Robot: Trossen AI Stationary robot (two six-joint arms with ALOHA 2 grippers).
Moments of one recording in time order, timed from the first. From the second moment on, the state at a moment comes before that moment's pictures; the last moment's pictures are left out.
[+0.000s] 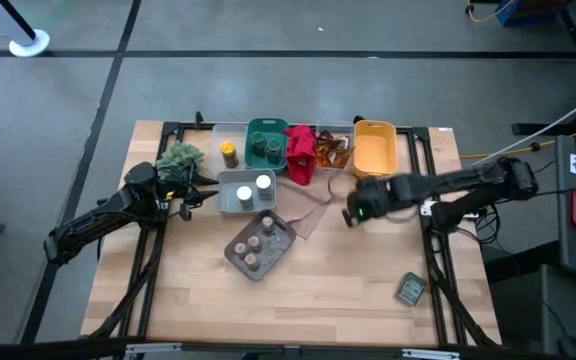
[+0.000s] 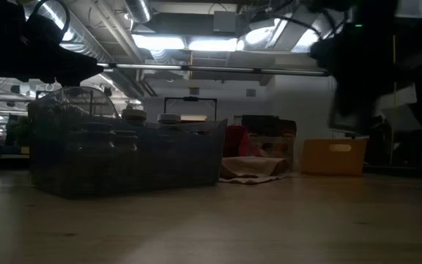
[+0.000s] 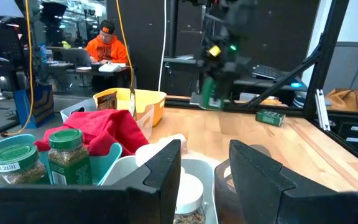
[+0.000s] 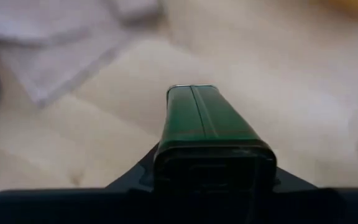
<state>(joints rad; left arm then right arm) 0.56 0.01 0.04 -0.02 0.45 -0.03 0.10 1.34 1.00 -1.02 0.17 1.22</state>
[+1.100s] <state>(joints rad) 0.56 0.01 0.04 -0.02 0.45 -0.03 -0.90 1.65 1.20 -0.92 0.20 0.44</state>
